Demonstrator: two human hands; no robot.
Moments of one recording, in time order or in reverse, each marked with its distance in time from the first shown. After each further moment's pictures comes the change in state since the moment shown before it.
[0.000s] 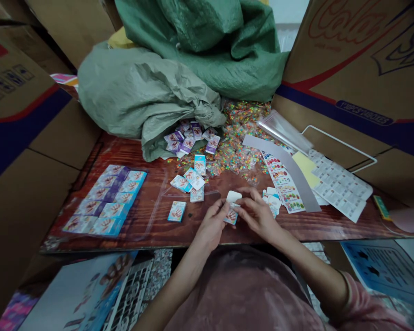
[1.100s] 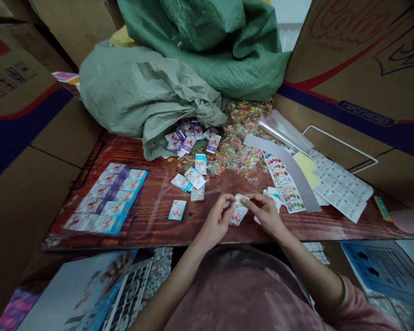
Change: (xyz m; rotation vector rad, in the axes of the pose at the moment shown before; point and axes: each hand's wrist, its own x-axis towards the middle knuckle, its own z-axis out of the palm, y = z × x) left_hand -0.001 0.006 -0.007 0.499 -0.266 0.302; right_hand 0.002 0.019 0.007 0.603 0.222 0.439
